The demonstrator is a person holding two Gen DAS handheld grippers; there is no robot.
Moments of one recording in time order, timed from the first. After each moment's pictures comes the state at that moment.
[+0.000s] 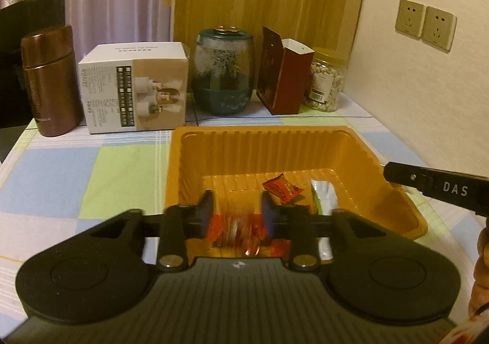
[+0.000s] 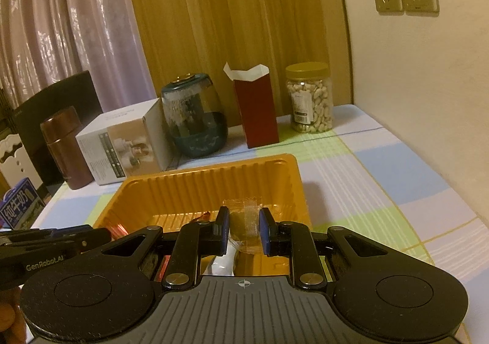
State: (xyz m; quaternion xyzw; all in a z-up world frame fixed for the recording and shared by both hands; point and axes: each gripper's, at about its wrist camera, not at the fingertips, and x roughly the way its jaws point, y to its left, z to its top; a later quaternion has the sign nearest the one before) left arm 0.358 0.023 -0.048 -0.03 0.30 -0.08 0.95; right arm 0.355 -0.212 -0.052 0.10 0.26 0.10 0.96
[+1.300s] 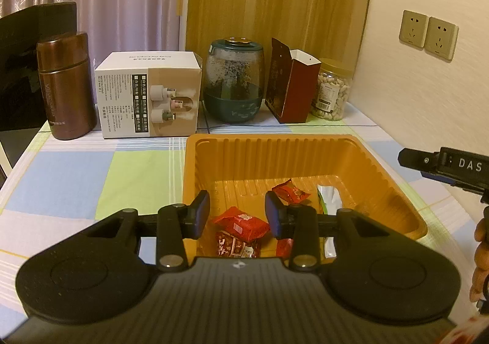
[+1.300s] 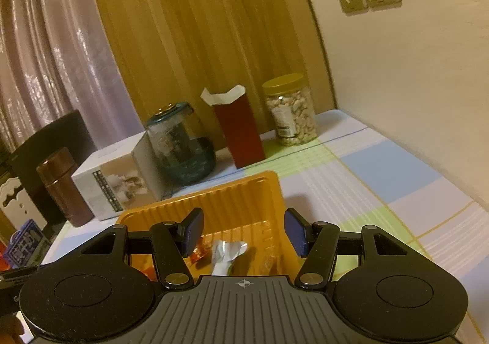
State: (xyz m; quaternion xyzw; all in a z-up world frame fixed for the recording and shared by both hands) left arm 0.345 0.033 -0.039 -0.03 0.28 -0.07 0.96; right arm 0.351 -0.240 -0.048 0.17 0.22 0.08 0.96
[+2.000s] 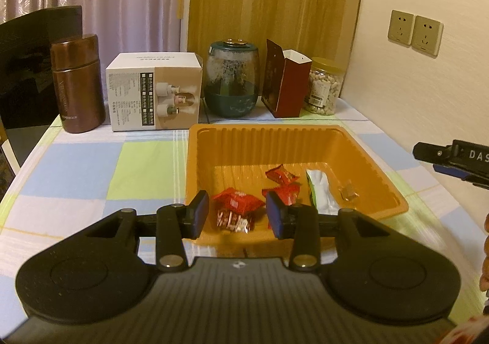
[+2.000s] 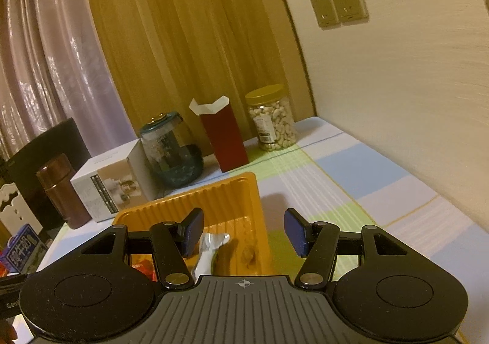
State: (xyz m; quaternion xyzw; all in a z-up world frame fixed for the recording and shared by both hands) left arm 0.296 0.033 -0.033 -0.03 0.28 -0.07 0.96; right arm 0.304 -0.259 -0.036 0.17 0.21 0.06 0.96
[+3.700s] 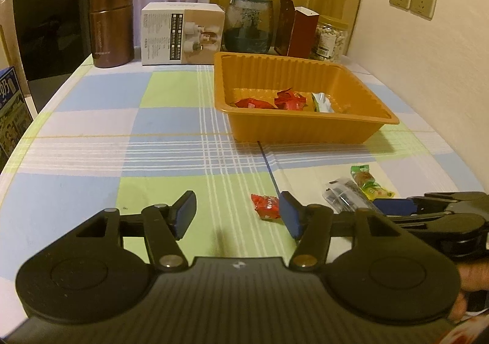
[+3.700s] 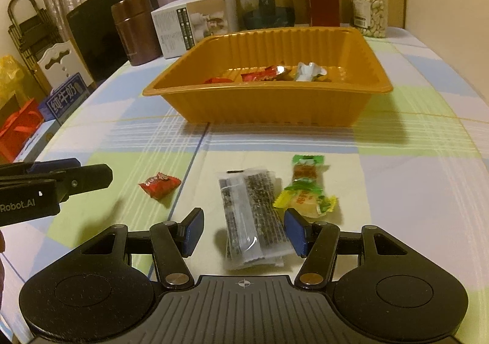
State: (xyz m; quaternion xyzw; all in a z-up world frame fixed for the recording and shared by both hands) left arm 0.199 0.050 -0.071 -0.04 0.34 -0.05 0.94; right arm 0.236 -0.163 -0.118 0.04 0.38 0.20 0.90
